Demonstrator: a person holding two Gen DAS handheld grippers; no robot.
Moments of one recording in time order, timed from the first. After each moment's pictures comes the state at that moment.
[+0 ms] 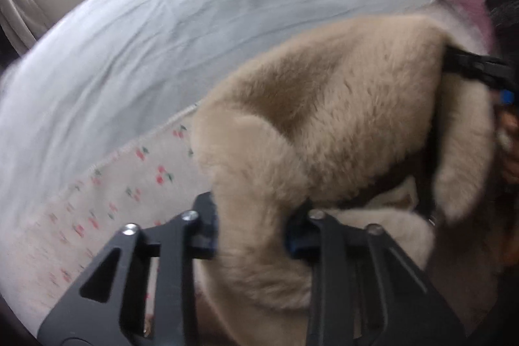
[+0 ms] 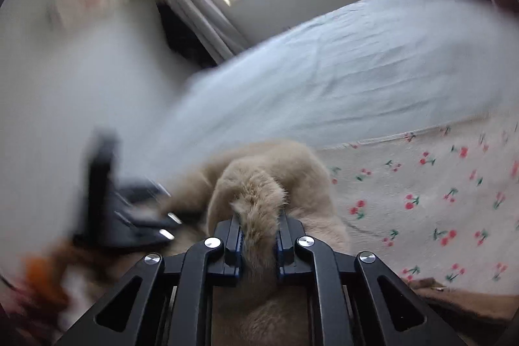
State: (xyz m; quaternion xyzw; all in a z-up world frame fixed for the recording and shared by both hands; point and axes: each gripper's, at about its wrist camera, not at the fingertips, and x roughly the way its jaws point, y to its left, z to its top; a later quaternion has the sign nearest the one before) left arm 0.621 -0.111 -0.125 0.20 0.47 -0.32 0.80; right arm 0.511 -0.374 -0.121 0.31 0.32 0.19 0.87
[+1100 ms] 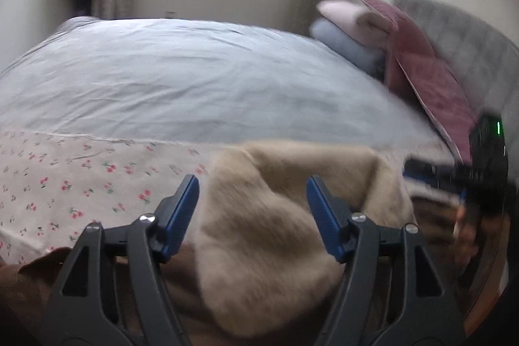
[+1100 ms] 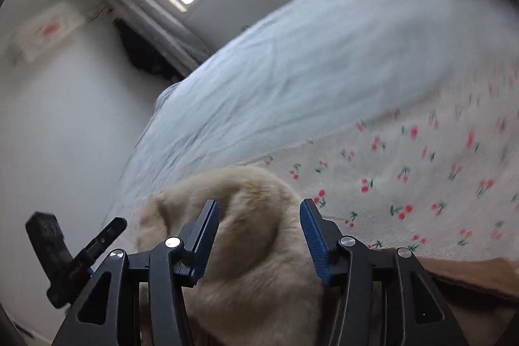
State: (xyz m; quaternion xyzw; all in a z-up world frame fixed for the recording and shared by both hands) left arm 0.566 -0.086 -0.083 -0.02 0.35 -0.24 0.90; right arm 0.508 -0.359 -0.089 0.27 0.37 0.10 0.88
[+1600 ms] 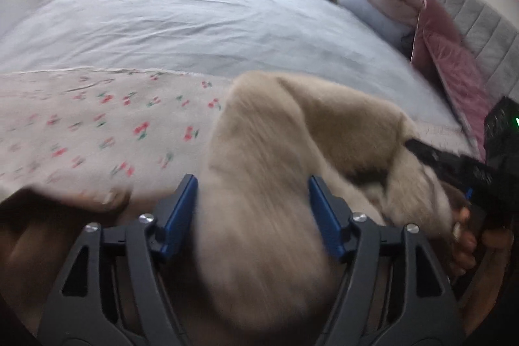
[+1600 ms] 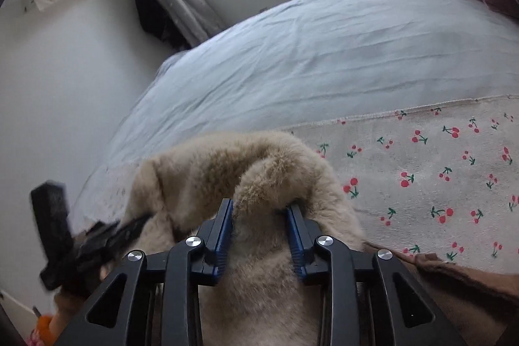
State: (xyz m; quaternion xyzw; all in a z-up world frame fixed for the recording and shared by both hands) left arm 0.561 -0.068 -0.119 -0.03 0.44 -0.18 0.88; right arm 0.523 -0.324 -0.119 0.24 0.39 0.09 0.88
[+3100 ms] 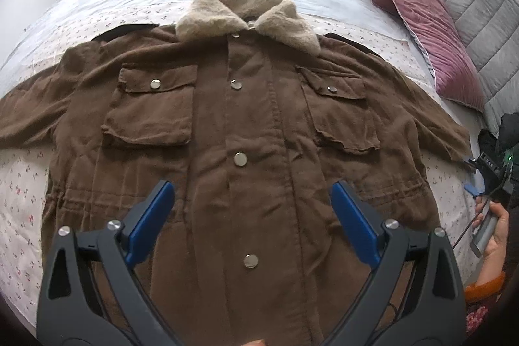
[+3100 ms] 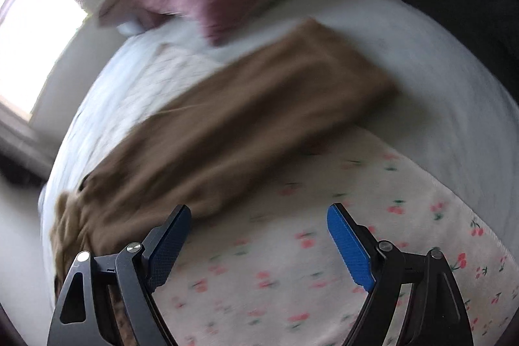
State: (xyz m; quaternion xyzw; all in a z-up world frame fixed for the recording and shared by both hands) left arm 0.249 -0.087 -0.044 0.00 0.51 -0.15 0.85; right arm 0.057 -0.617 -0.114 0.43 0.37 -0.31 0.76
